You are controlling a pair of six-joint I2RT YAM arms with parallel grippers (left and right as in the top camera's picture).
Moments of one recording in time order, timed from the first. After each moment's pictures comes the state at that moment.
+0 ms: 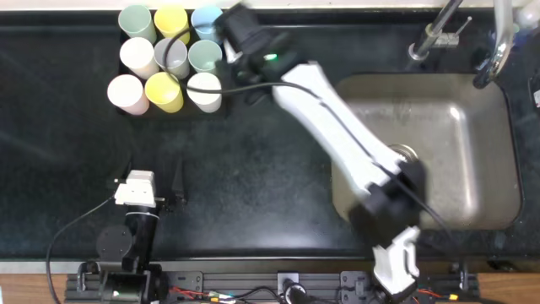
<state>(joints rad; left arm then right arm) -0.04 0.01 0.01 -0.07 0.06 0.03 0.63 2.03 2.07 -1.01 -0.09 0.27</state>
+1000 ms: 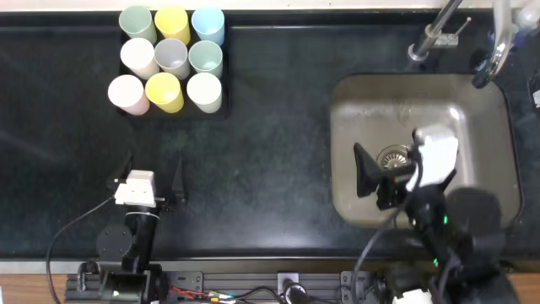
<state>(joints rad) -0.04 0.01 0.01 -0.07 0.06 0.03 0.25 0.54 0.89 -0.68 -0.07 0.11</state>
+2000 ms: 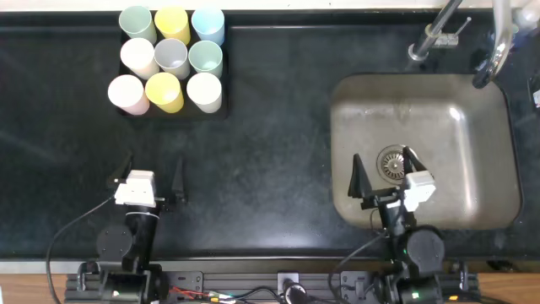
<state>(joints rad) -0.04 0.01 0.01 -0.07 0.06 0.03 0.18 0.01 0.02 0.03 0.00 0.15</state>
